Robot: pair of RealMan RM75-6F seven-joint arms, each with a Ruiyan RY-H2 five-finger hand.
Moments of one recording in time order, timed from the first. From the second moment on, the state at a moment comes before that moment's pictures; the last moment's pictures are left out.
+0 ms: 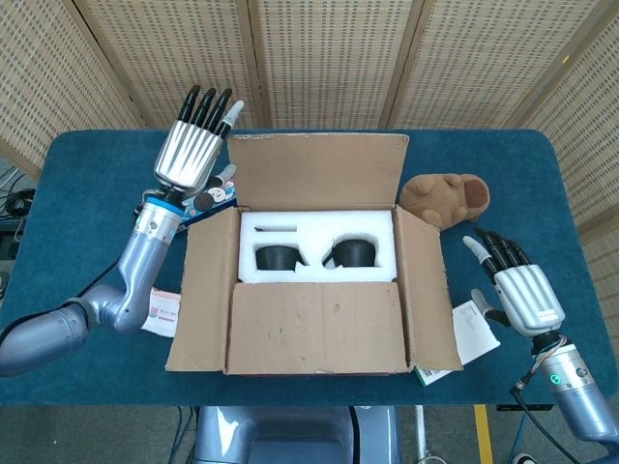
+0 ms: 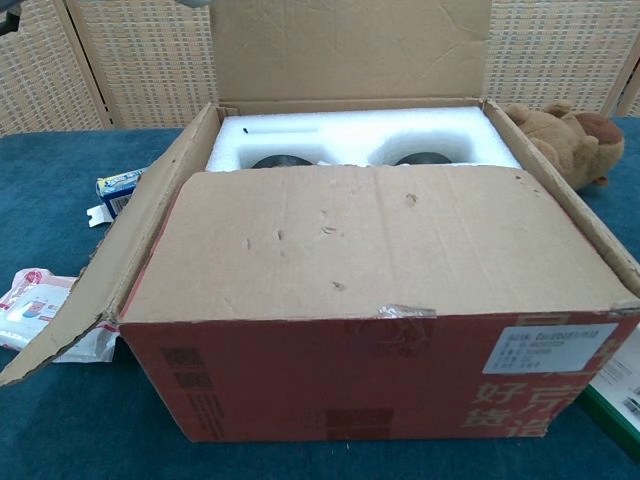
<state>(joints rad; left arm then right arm) -1.06 -1.40 -0.32 -1.29 0.99 1.05 0.68 0.35 -1.02 0.11 -1.72 -1.49 1.27 -0.01</state>
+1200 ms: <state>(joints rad) -0.96 -1.10 -0.30 -1.84 0.97 0.83 0.32 0.34 -1.02 0.11 -1.74 -1.49 1.27 -0.02</state>
